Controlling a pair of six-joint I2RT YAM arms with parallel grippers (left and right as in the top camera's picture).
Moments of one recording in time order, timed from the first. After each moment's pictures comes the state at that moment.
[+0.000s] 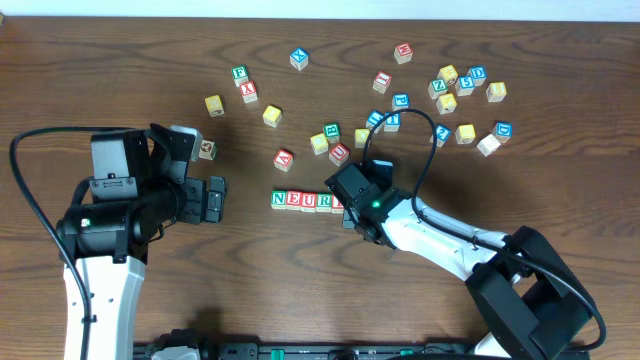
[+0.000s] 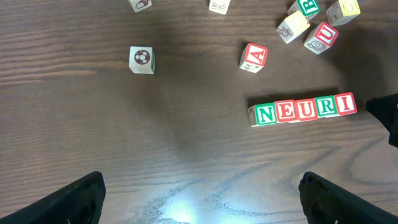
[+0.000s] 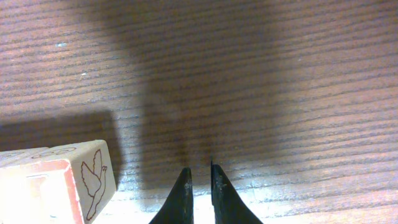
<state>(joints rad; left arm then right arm) 0.07 1.09 1.07 -1.00 0.24 0.20 0.74 1.76 0.94 -0.47 0.28 0.84</state>
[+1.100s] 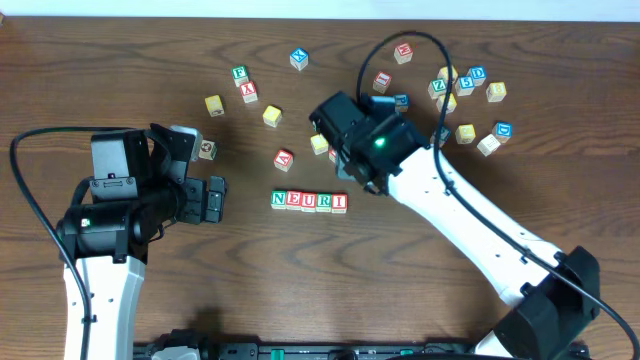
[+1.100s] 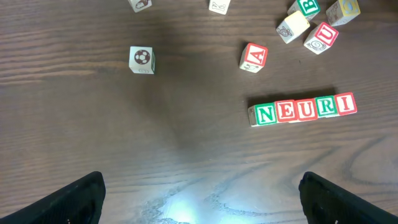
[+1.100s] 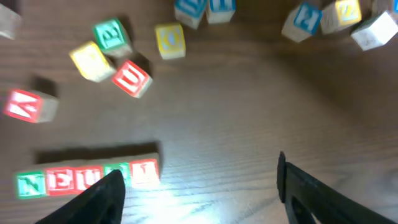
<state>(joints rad) 0.07 1.09 1.07 -1.00 0.24 0.20 0.71 1.75 1.60 -1.13 0.38 0.76</state>
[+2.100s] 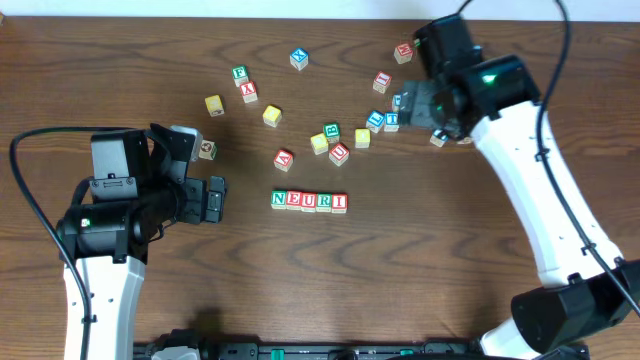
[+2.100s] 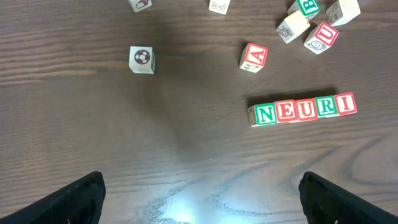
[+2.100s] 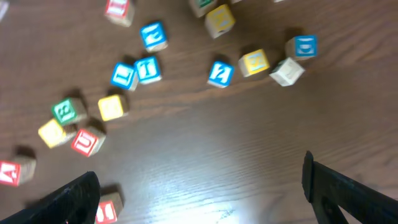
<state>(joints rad) 0.07 1.09 1.07 -1.00 0.24 0.20 0.35 1.74 1.82 -1.27 0.26 0.56</state>
